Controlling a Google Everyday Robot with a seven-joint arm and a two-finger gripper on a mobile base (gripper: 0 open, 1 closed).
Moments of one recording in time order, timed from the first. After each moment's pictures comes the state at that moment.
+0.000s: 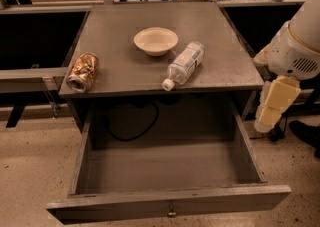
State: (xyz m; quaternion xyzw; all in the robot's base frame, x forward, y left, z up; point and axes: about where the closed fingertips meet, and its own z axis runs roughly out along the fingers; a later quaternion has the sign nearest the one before) arm 0.466 -0.216 0.917 -0.60 0.79 0.01 0.13
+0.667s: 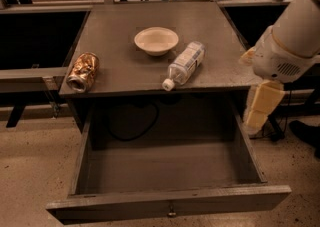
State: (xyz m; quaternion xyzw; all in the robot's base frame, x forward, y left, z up) arm 0.471 -0.193 0.907 -0.63 0.76 0.01 0.14
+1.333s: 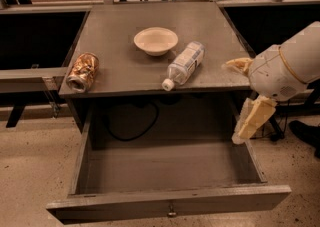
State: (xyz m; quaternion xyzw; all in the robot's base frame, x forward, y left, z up) arm 0.471 -0.160 0.885 -0.68 0.67 0.10 0.27
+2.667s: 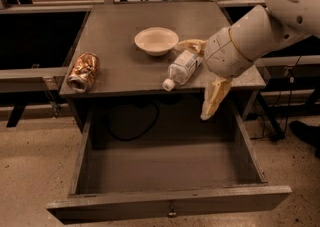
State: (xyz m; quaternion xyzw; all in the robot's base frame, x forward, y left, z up) arm 0.528 -0.077 0.895 -0.80 0.50 0.08 0.32
